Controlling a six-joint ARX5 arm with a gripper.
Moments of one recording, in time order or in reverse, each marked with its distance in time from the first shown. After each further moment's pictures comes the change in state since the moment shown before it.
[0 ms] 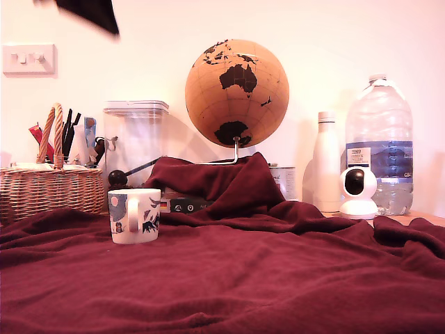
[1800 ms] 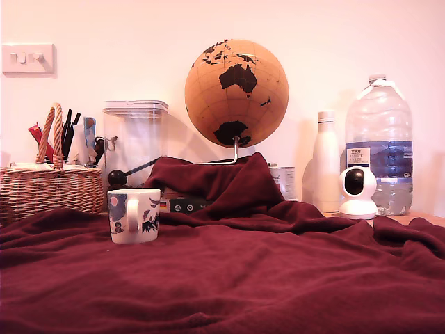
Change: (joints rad) arm 0.167 -0.767 -1.413 0.748 -0.015 -0.179
